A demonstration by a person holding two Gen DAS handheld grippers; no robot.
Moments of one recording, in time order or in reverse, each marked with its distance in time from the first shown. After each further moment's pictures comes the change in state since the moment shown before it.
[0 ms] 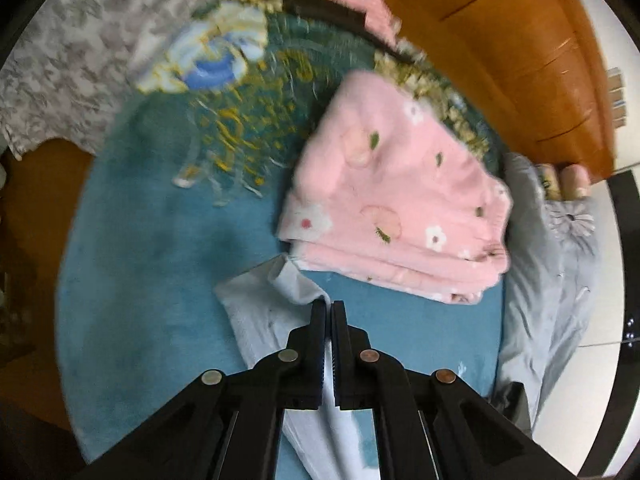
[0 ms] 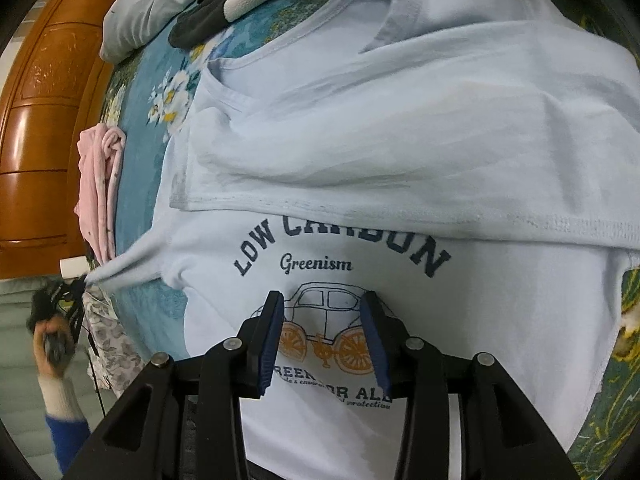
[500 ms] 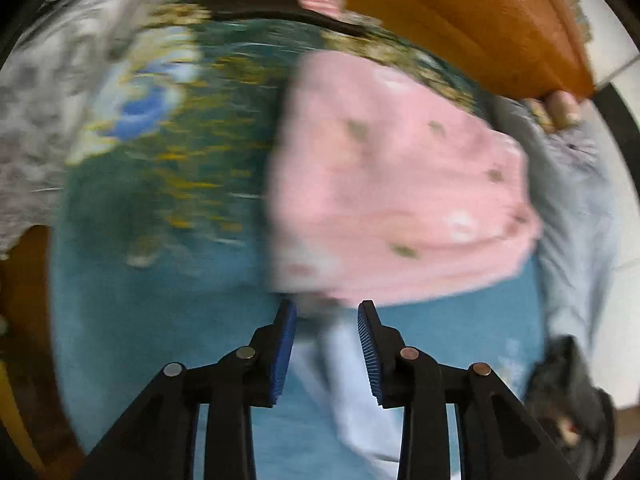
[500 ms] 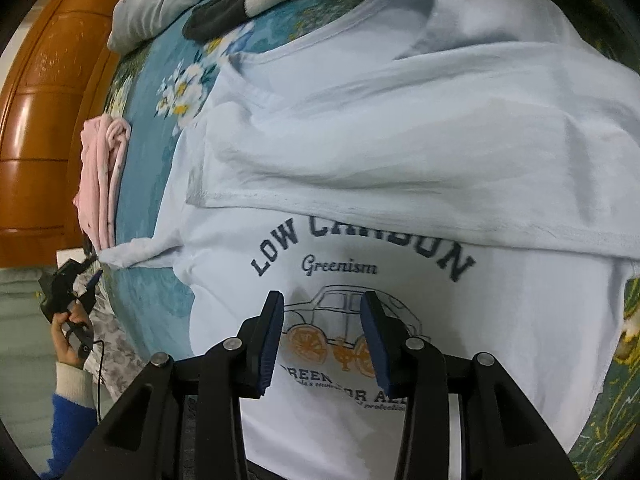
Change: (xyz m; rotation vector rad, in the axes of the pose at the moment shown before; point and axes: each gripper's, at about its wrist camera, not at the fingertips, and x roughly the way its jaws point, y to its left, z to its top) left arm 0.032 0.012 0.033 0.252 -0.030 0.028; right arm 0.000 0.015 -0.001 -0.044 -0.003 -0.015
